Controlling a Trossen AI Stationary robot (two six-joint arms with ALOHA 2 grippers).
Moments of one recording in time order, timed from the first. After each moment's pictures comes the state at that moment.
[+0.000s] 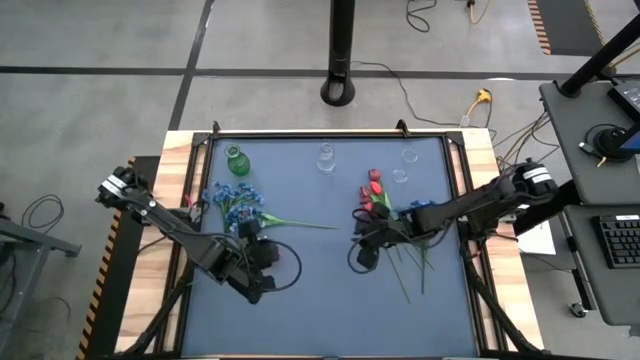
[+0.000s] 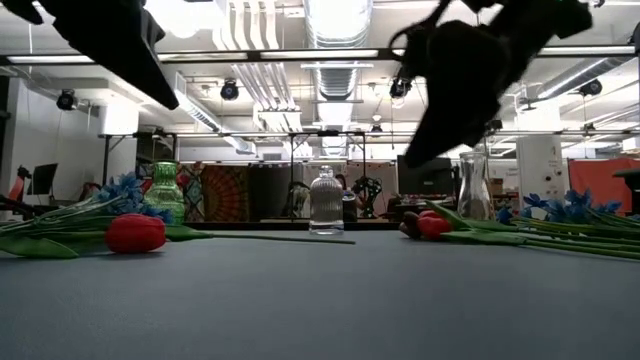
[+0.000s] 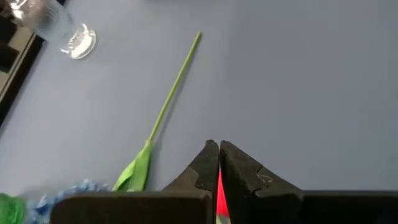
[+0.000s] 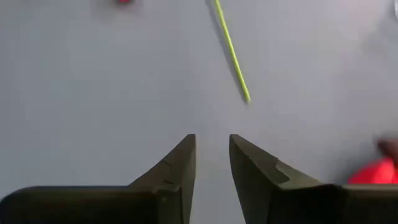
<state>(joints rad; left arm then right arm) -0.61 1.48 1.07 -0.84 -0.66 -0.69 0.22 1.52 0.86 -0.21 0.27 0.45</state>
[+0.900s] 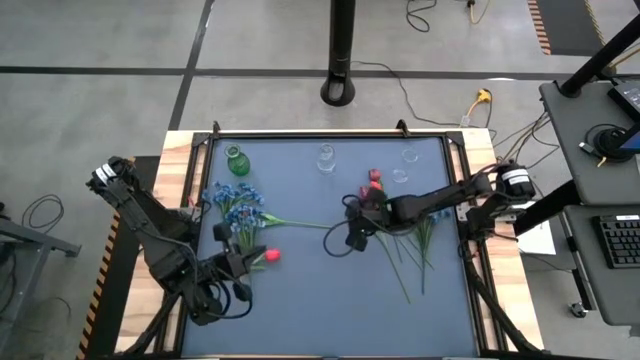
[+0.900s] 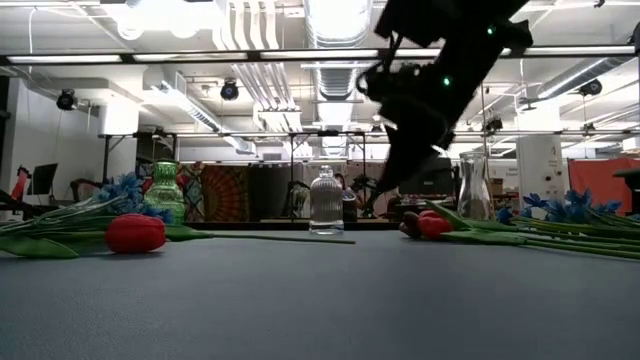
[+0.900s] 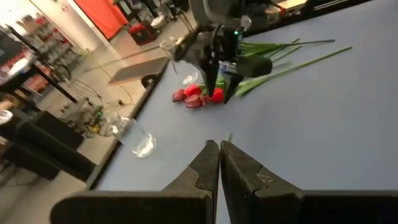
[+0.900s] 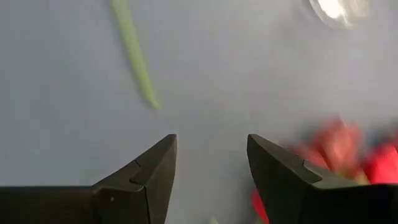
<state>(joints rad) -0.87 1.33 1.06 -0.83 -1.16 -0.62 0.09 1.68 1.01 -0.44 0.39 0.43</state>
